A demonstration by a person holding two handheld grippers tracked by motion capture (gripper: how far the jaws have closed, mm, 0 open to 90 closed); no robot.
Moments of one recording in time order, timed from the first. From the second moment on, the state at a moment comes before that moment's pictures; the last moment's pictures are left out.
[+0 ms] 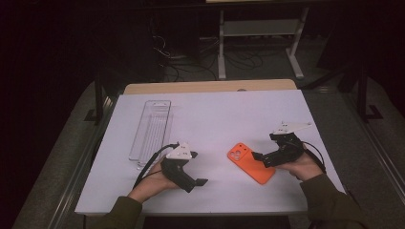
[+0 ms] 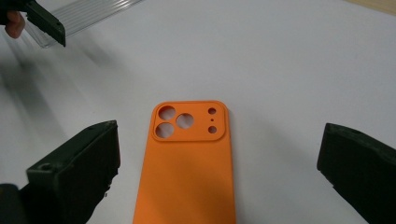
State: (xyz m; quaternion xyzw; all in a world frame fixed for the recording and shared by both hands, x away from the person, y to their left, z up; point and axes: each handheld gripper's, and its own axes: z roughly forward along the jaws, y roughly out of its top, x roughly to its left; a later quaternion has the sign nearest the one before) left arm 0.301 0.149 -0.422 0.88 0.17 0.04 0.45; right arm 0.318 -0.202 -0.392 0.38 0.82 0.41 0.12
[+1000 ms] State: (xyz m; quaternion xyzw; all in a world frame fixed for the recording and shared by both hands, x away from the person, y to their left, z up) left arm 0.305 0.156 -0.419 0.87 0.18 0.04 0.46; right arm 0.329 -0.179 -0.387 0.39 0.85 0.35 0.10
